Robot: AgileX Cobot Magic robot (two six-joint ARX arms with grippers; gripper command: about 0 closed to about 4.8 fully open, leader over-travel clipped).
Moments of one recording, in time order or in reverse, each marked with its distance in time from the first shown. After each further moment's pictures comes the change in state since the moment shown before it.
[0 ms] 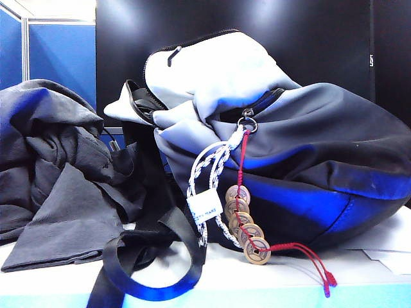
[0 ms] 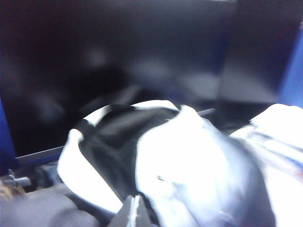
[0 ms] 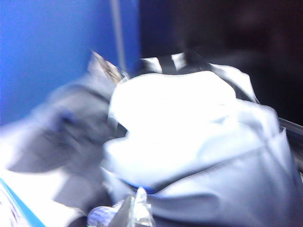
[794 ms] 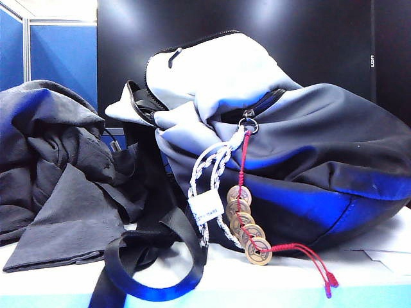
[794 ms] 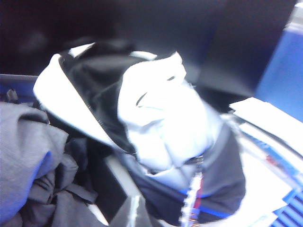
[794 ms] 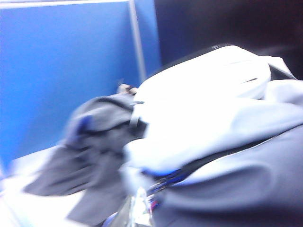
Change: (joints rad) left arm -0.001 -0.503 -0.512 0.005 0.021 -0.200; right arm 0.000 -0.488 -0.704 0.486 -0.054 0.182
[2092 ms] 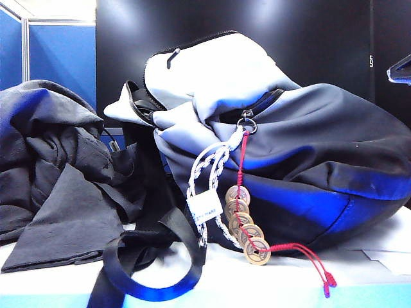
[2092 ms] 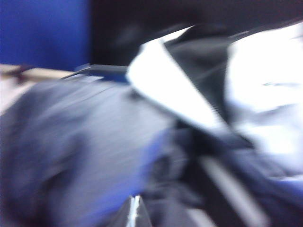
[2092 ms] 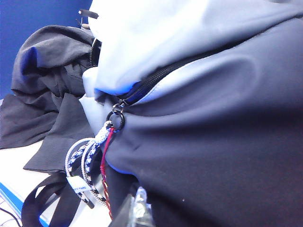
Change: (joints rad) left arm 0.181 -0.001 -0.344 0.337 -0.164 0.143; right arm 0.000 -0.002 -0.181 -0.027 0.069 -0.012
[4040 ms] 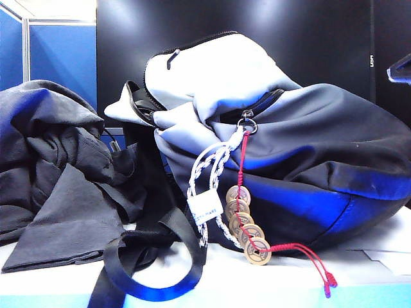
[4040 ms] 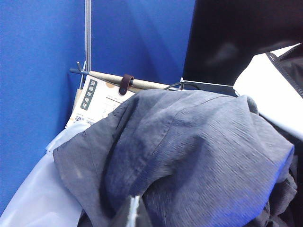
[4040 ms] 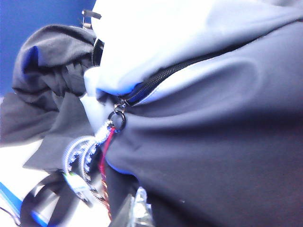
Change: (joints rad) left arm 0.111 0.000 -0.146 0.226 -0.184 0.010; right arm -0.001 -0.002 0.000 -0.003 -0.002 -0.027
